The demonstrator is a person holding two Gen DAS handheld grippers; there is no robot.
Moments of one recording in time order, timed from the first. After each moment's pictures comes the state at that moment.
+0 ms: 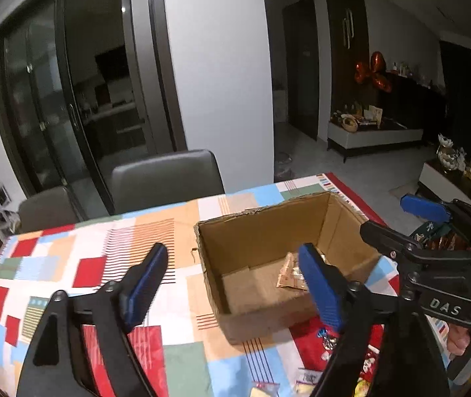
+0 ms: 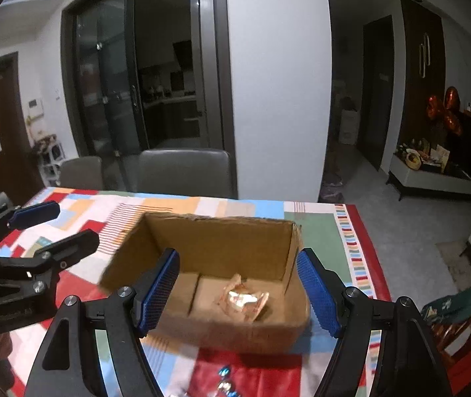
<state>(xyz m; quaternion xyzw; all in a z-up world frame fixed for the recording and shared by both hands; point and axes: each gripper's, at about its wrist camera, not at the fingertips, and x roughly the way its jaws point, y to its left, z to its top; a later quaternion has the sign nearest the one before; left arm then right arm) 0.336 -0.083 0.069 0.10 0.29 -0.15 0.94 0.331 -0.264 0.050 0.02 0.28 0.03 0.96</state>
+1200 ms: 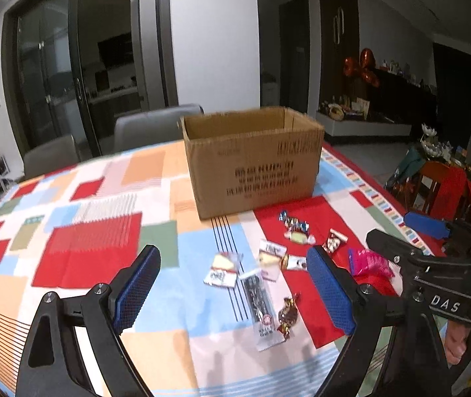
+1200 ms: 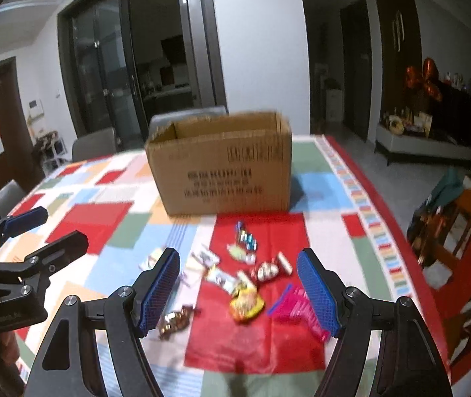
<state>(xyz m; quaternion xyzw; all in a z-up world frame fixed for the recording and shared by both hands) 0.161 -0.050 -0.035 0.07 0.32 -0.16 0.93 0.140 -0.244 -0.056 0.05 0.33 0.00 0.94</state>
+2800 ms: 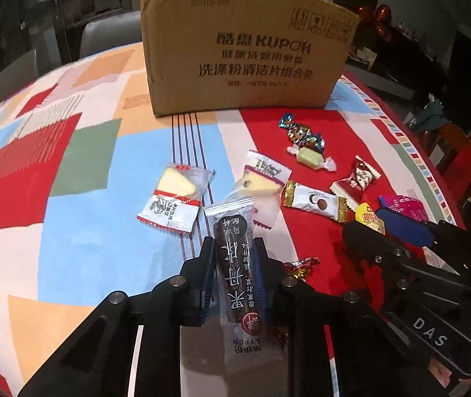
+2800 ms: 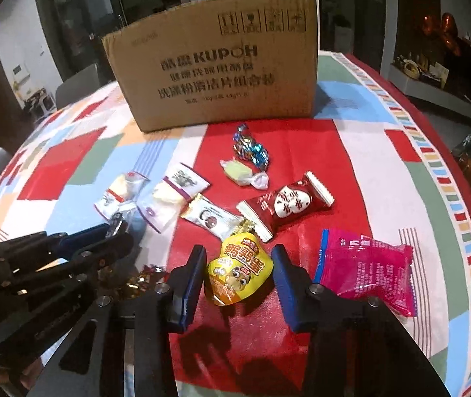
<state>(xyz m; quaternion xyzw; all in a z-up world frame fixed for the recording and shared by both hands) 0.221 -0.081 -0.143 0.04 0.47 -0.18 0.86 0.191 -0.234 -0.147 0.07 0.44 0.01 0.89</state>
